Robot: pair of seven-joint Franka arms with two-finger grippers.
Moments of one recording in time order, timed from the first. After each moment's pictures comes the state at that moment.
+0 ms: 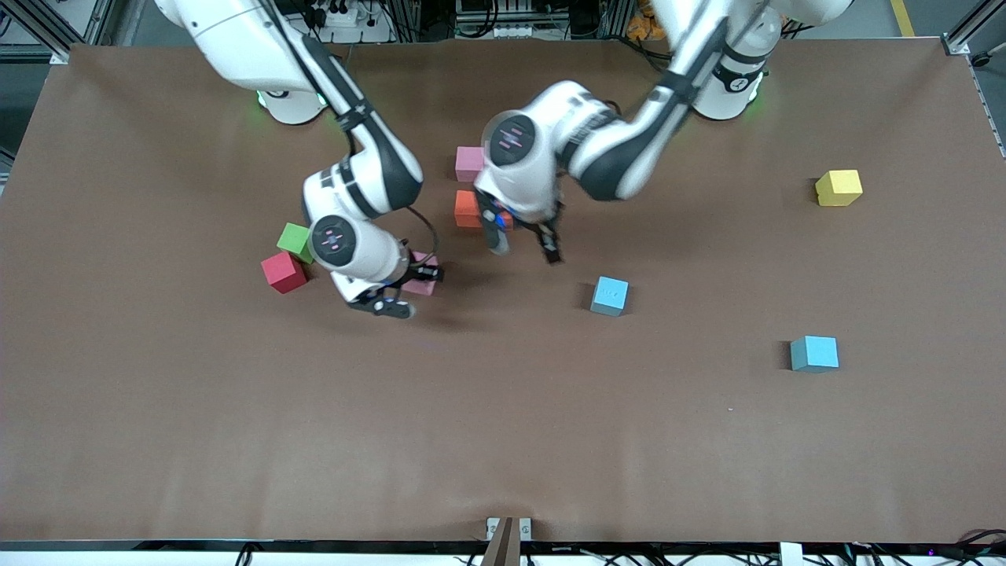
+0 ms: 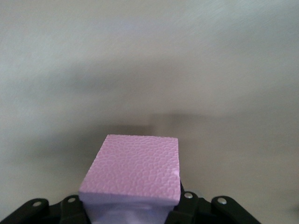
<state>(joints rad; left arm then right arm) -0.61 0.48 -0.13 -1.59 0.13 1.89 0.45 0.55 0.51 0.03 -1.85 0.29 2.25 0.56</state>
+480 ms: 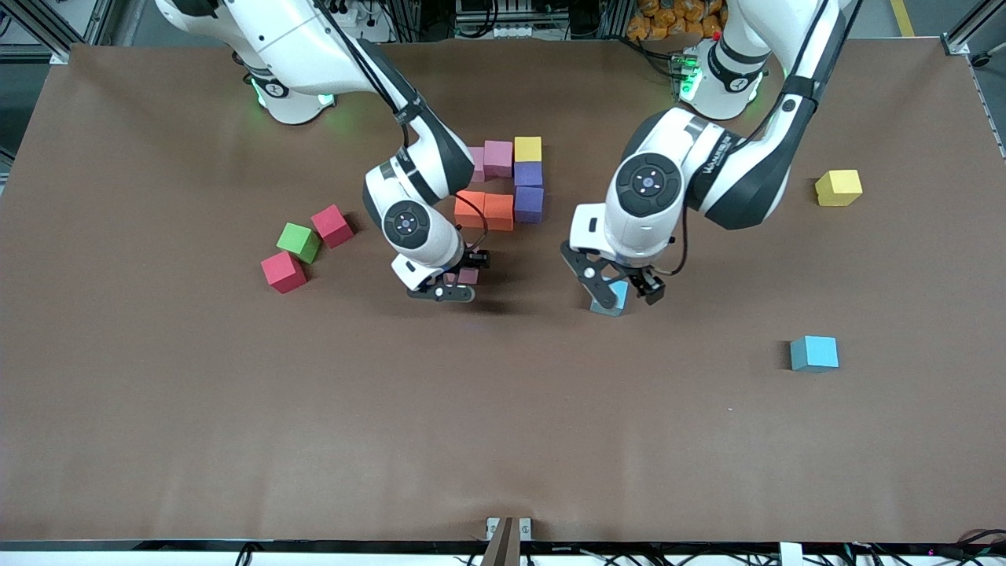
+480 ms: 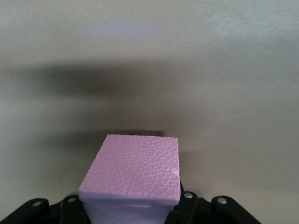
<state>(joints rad) -0.45 0.40 -0.13 -1.62 0.13 1.89 0.26 0.65 0.62 0.04 -1.77 0.29 2.30 0.54</state>
